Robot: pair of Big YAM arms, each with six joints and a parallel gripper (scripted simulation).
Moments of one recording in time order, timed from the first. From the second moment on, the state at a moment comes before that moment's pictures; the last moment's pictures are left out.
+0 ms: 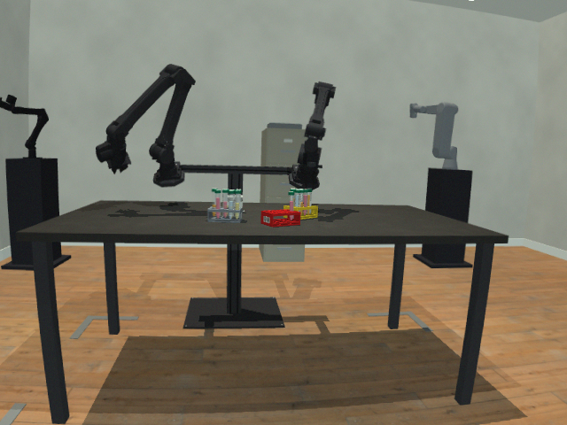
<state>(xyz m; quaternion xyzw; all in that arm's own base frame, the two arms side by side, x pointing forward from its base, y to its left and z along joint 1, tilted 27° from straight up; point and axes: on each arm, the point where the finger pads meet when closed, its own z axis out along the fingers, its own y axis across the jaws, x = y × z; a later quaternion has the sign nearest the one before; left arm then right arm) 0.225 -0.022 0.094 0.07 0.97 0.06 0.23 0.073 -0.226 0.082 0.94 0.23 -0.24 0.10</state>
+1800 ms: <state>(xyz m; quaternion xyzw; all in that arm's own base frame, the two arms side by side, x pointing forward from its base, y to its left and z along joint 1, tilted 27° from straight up) 0.229 -0.021 0.079 0.07 0.97 0.06 0.23 0.073 -0.226 0.082 0.94 0.23 -0.24 0.10</state>
